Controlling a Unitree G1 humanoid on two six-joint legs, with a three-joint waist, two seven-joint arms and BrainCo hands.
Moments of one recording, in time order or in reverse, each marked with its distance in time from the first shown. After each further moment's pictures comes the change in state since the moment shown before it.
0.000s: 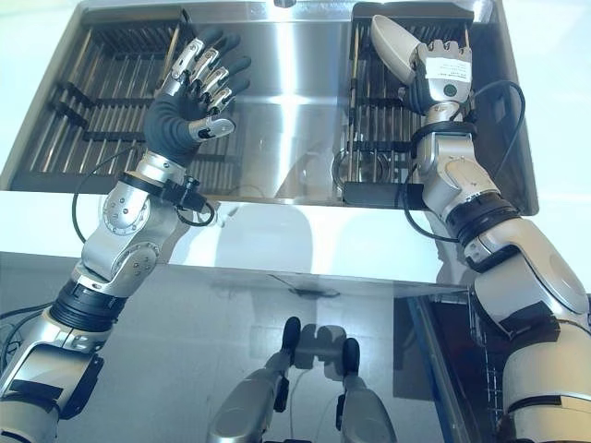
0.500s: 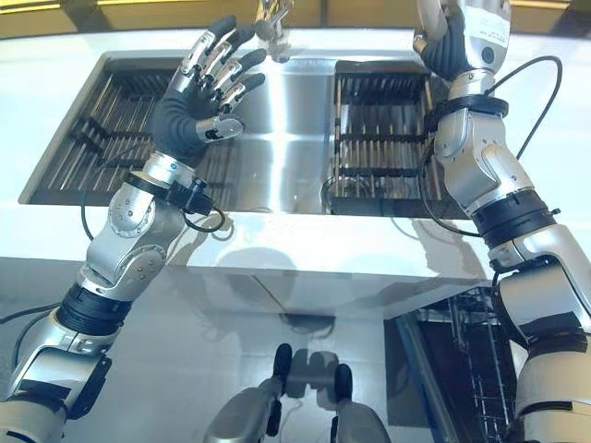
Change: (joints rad) left arm 0.000 -0.047 0.002 -0.048 0.002 0.063 0.000; right arm 0.070 -0.060 -0.180 -0.181 0.091 -0.059 0.039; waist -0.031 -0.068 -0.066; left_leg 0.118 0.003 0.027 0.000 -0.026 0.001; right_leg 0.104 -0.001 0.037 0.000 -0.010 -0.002
